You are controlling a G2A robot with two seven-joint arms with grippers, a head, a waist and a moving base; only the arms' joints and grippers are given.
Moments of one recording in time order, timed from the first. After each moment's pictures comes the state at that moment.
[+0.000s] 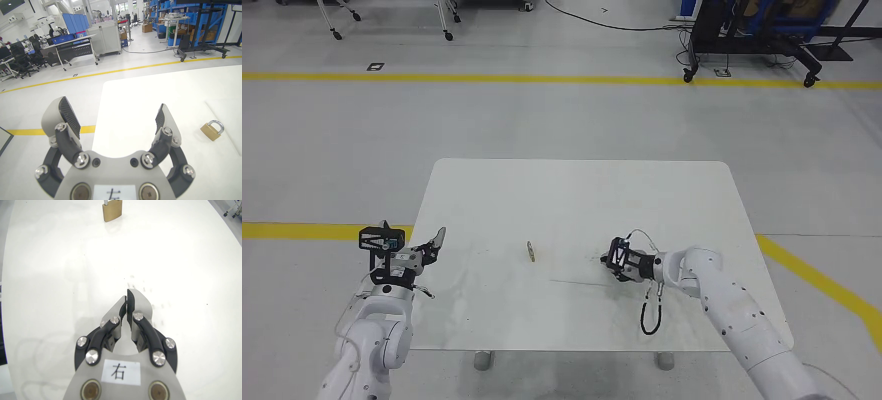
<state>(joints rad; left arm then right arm) 1.73 -1.15 -1.60 -1.80 1.33 0.00 0.00 -1.21 -1.15 1.11 -1.25 -1.52 -0.88 0.10</state>
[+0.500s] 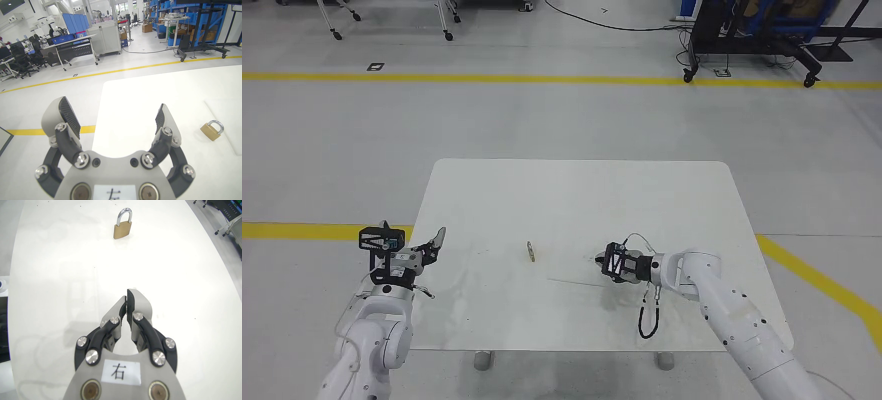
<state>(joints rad) 1.73 -1.15 -1.60 -1.80 1.33 0.00 0.00 -1.25 -1.13 1.12 -1.37 -1.59 -0.85 0.05</state>
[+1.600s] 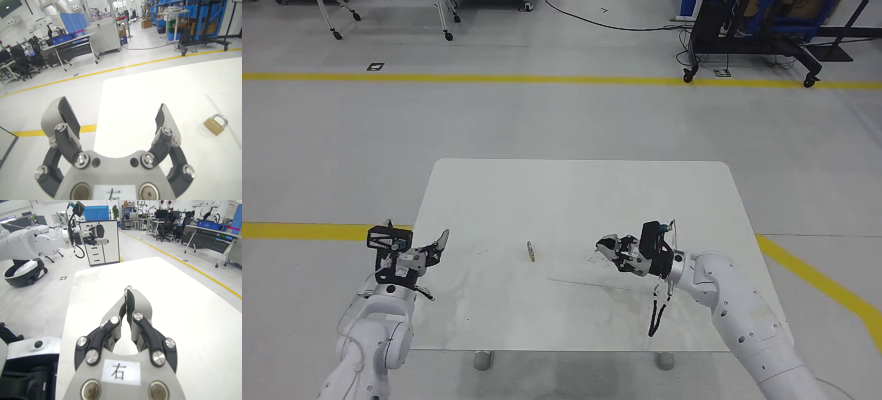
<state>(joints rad) 1.73 -1.15 -1.58 -1.82 1.43 -0.04 0.00 -1.29 -1.13 1.20 -1.34 -1.24 -0.98 -0.23</state>
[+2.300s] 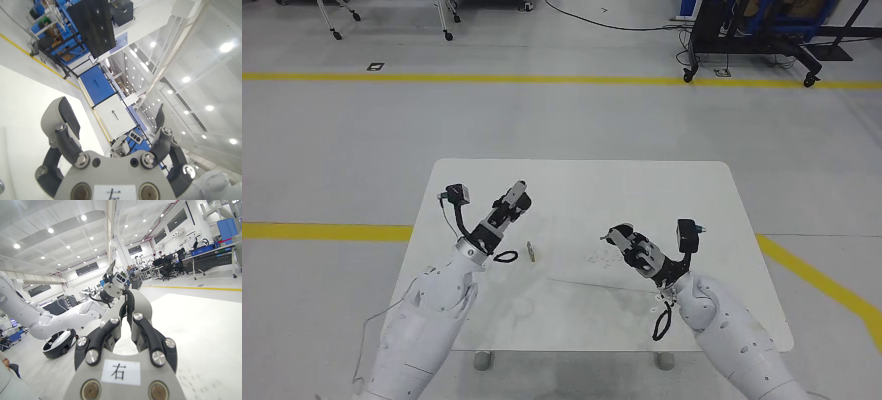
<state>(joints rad) 1.29 -1.23 -1.19 -1.49 -0.13 -0.47 -0.28 -1.35 -1.13 1.11 -1.31 -0.73 -1.01 -0.38</state>
